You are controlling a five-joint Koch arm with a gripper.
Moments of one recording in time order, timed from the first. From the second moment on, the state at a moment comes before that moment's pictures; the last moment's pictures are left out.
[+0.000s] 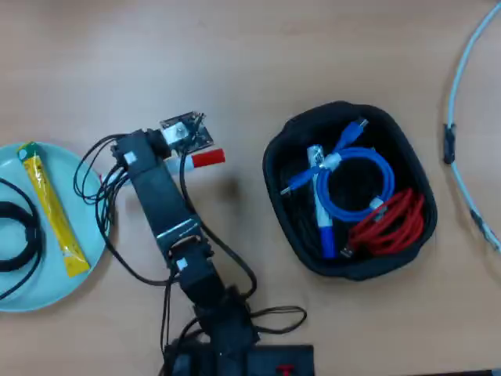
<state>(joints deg) 65.9 71.2 60.0 93.0 12.7</state>
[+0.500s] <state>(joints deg) 81.7 85.7 59.9 93.2 11.7</state>
